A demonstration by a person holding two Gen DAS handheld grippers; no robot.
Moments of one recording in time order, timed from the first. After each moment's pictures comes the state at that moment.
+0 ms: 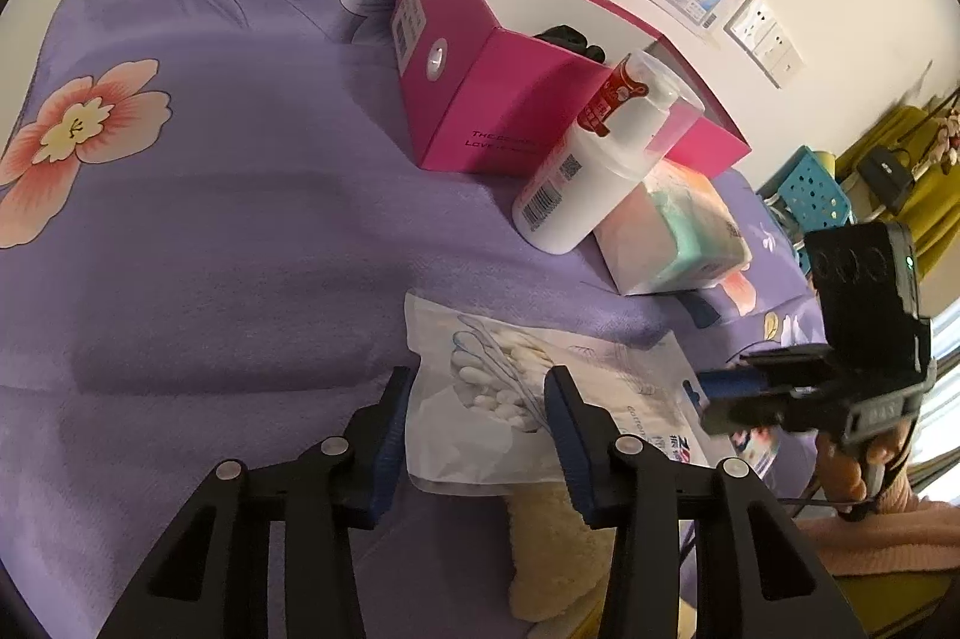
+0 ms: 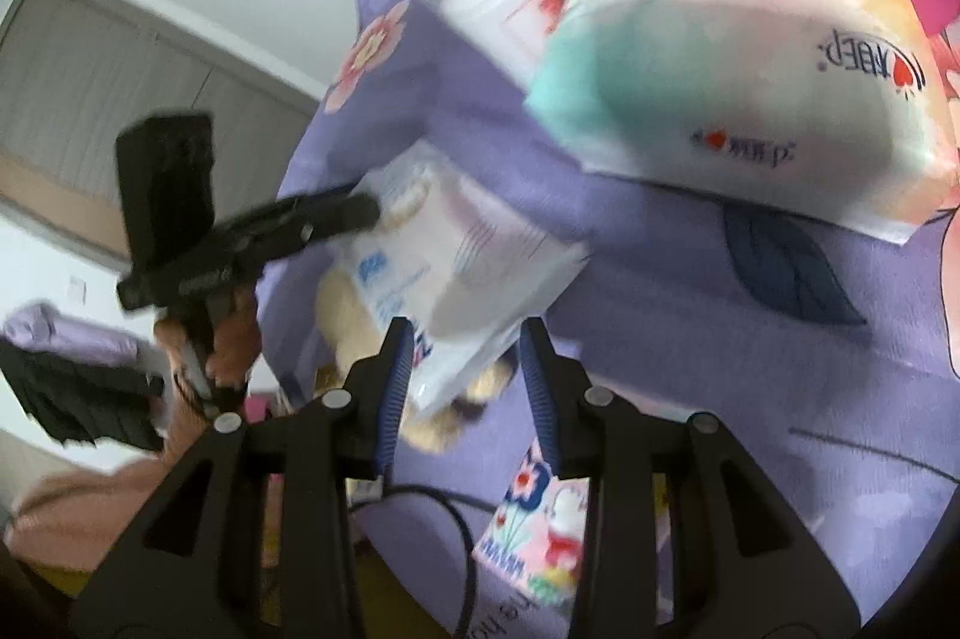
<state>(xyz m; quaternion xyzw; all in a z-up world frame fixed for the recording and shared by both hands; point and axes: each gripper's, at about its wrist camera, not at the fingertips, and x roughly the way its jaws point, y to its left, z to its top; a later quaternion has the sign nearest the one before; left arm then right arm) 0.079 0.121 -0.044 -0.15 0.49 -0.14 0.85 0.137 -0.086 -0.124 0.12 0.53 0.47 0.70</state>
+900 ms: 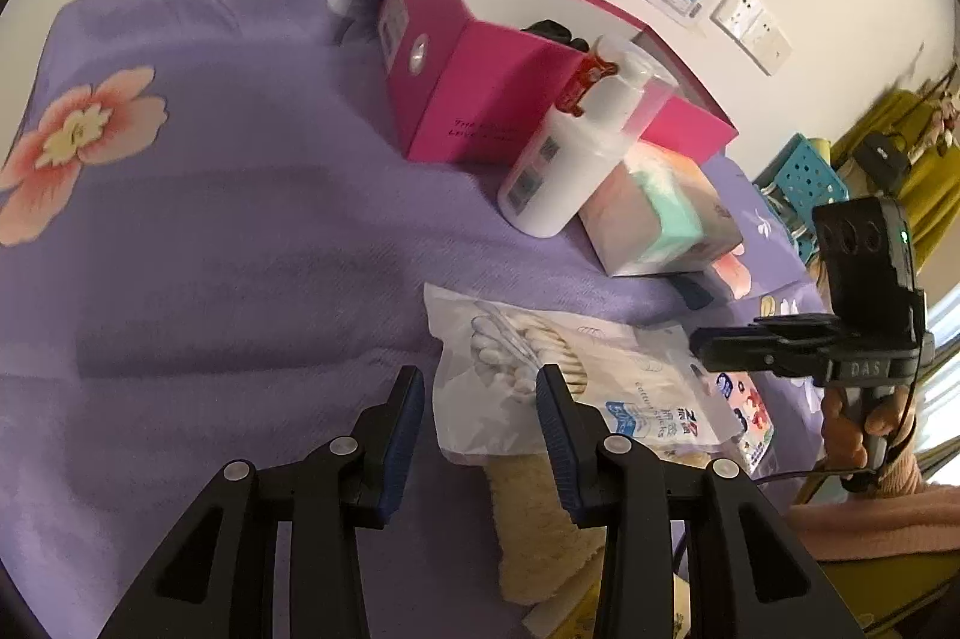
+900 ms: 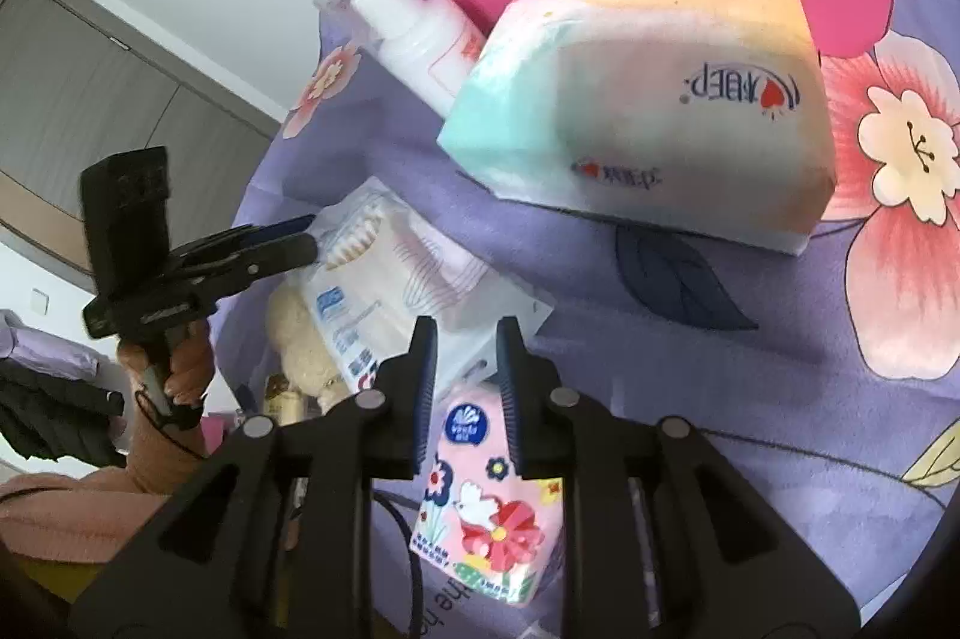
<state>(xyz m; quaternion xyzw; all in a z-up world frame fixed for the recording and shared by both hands) 0.067 0.117 -0.045 -0.14 0.48 -0.15 0.85 0.141 -0.117 -0.122 0.10 0.50 0.43 0.74</state>
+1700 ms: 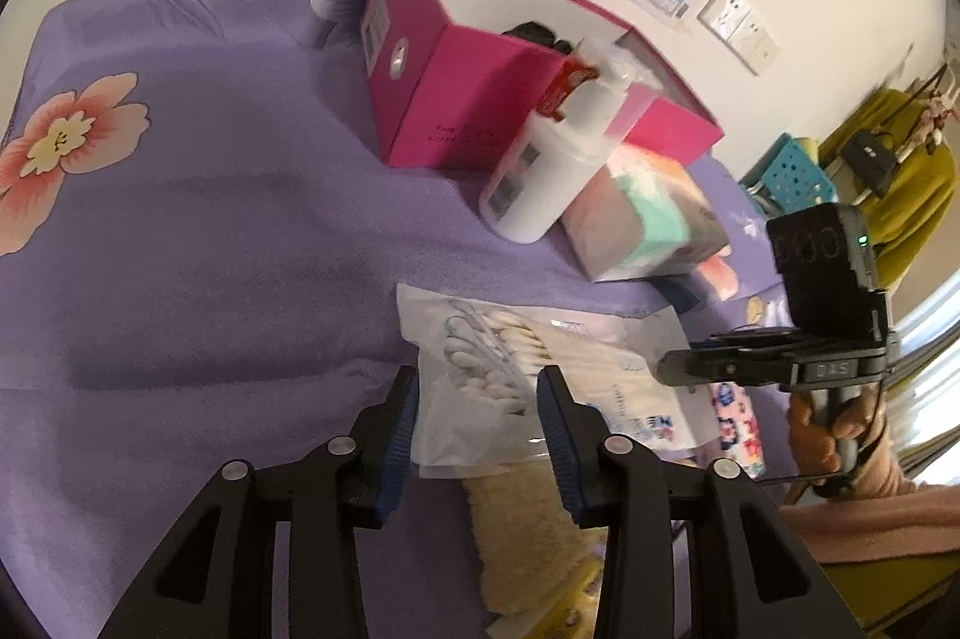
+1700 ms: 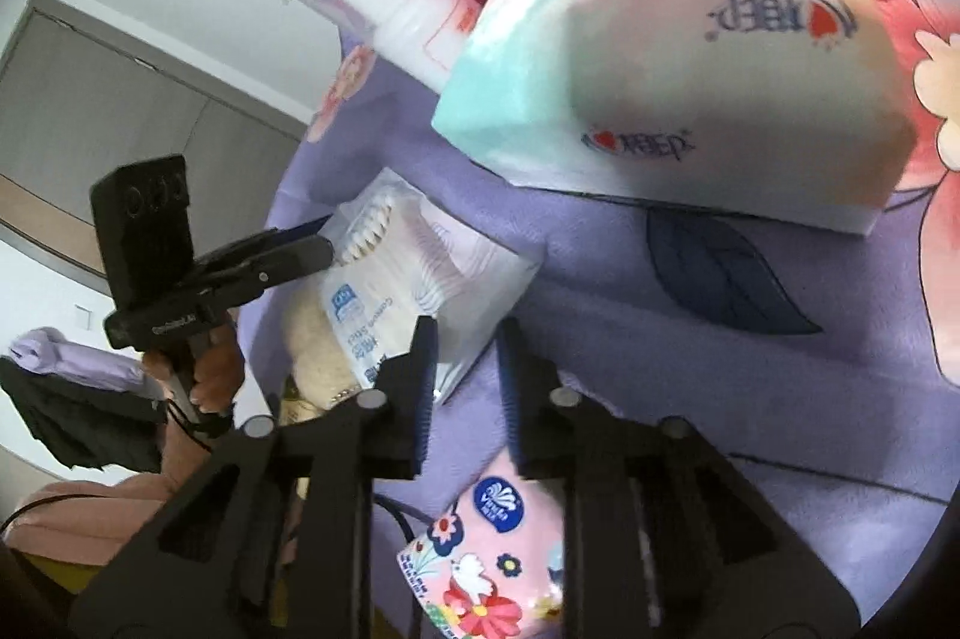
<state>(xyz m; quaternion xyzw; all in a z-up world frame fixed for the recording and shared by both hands) 0.068 0.113 -0.039 -0.14 0.48 -0.17 0.85 0.143 -0.110 -0.142 0.16 0.50 0.47 0.71</state>
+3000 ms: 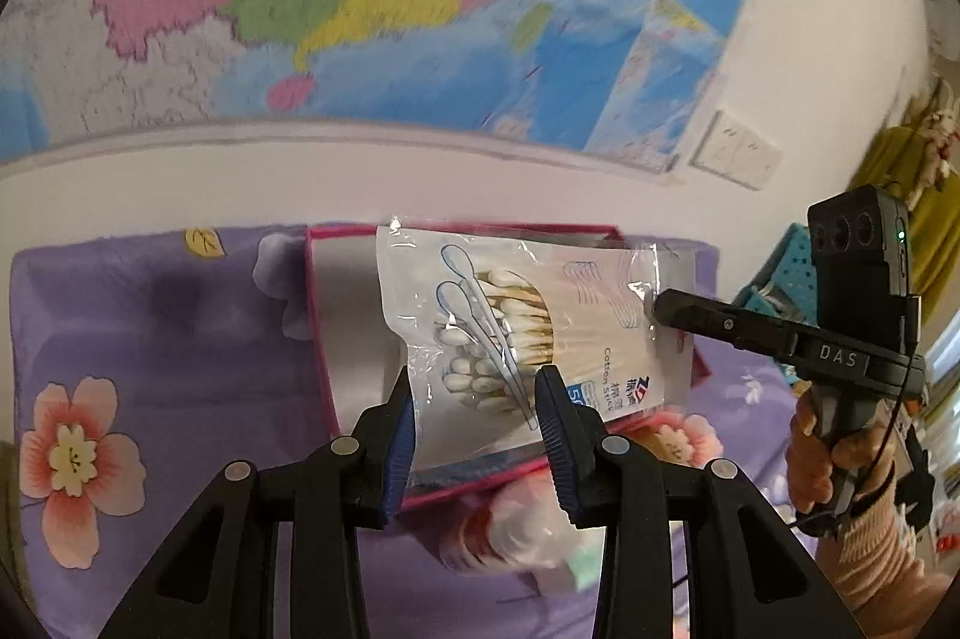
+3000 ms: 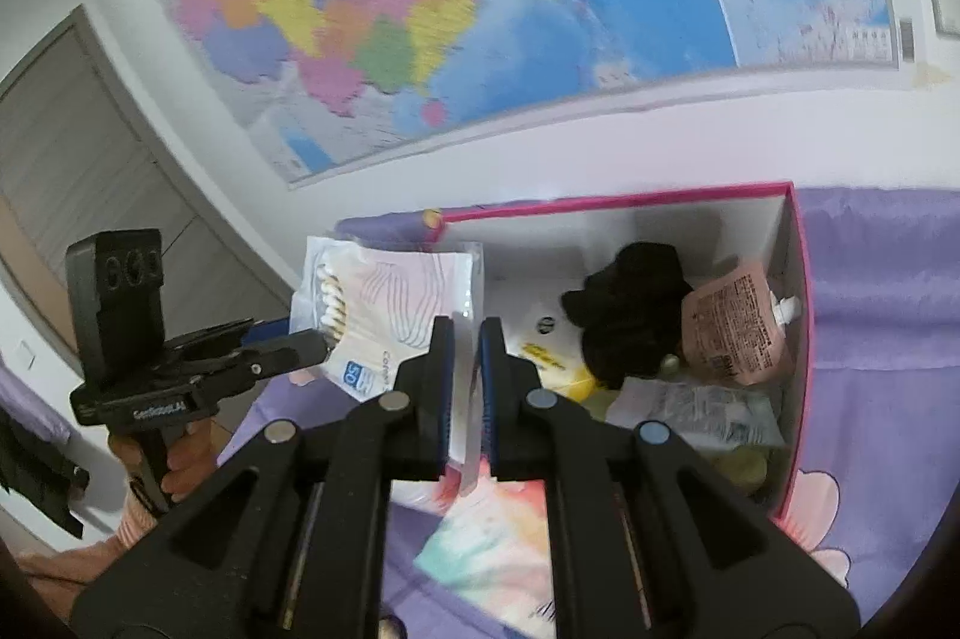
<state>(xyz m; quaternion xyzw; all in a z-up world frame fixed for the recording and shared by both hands) 0.199 0.078 0.069 -0.10 0.38 -0.13 0.91 0.259 -0.136 0.014 0.14 0.33 0.42 0.83</state>
